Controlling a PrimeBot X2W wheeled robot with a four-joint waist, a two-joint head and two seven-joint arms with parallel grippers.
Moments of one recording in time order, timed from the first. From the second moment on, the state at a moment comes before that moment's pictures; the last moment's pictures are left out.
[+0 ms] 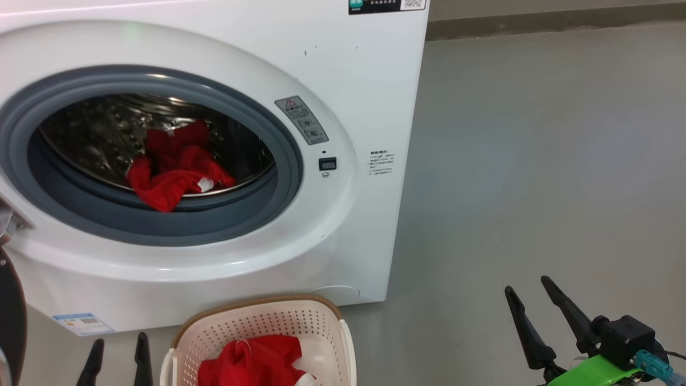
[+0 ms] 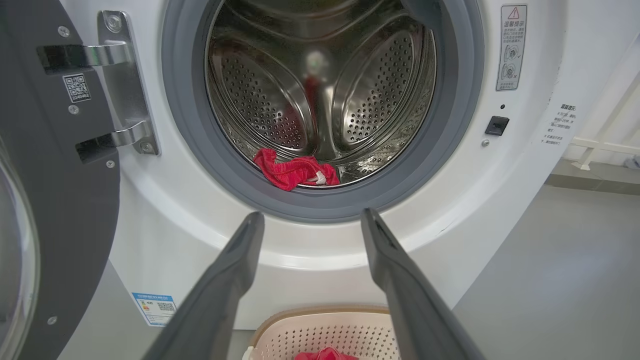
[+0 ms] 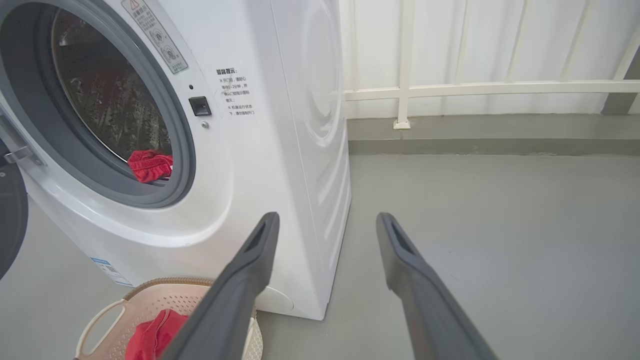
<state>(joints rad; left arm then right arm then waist) 0.17 0.07 0.08 0.05 -0.27 -0.13 -0.25 0.00 -0.23 0.13 0.15 0.33 0.13 -0.25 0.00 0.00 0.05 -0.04</state>
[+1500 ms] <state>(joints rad) -1.08 0.37 -0.29 1.13 -0.09 -0.07 -0.14 -0.27 -0.09 0.14 0.11 0.31 0.13 -0.25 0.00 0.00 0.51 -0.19</state>
